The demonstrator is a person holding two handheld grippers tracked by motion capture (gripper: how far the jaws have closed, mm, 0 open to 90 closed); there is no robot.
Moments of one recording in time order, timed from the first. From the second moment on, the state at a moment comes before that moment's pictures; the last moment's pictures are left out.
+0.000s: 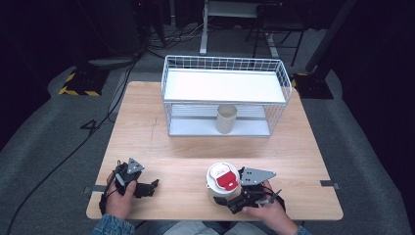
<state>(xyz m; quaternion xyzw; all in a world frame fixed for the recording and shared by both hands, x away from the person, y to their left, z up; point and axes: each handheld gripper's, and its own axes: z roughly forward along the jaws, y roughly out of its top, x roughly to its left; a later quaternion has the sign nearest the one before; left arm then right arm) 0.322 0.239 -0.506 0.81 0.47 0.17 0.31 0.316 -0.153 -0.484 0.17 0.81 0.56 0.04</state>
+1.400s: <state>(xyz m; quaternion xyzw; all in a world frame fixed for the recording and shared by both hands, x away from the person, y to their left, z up) 0.322 0.239 -0.506 0.81 0.47 0.17 0.31 0.314 -0.146 -0.483 0.16 0.80 0.57 0.07</state>
